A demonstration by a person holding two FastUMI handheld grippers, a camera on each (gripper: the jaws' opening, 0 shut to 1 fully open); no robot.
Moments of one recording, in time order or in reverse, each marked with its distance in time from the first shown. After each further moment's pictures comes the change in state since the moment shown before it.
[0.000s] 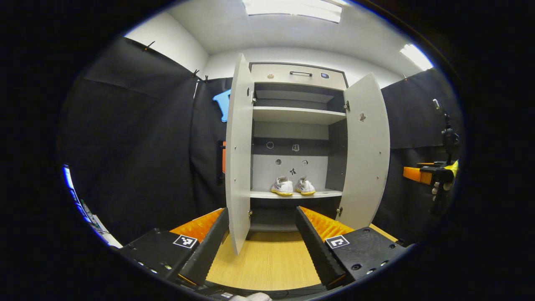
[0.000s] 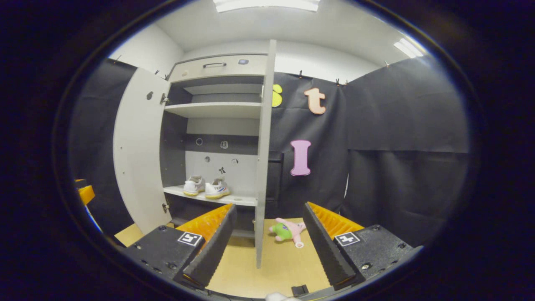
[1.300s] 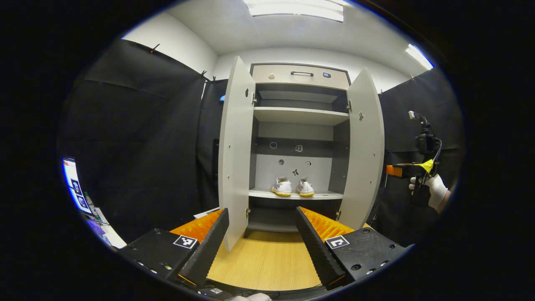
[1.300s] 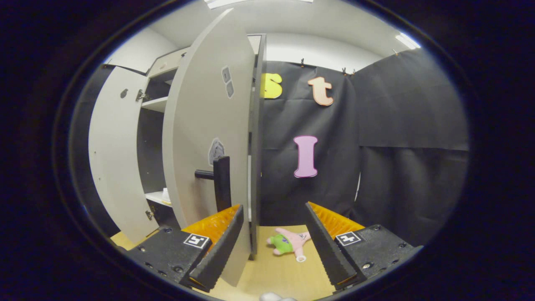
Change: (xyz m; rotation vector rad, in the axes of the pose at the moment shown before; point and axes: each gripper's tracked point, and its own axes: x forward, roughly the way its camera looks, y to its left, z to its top) left arm -0.014 -0.025 -0.008 -0.024 0.024 0.109; right arm 0.136 0.003 0.009 0.014 0.022 0.097
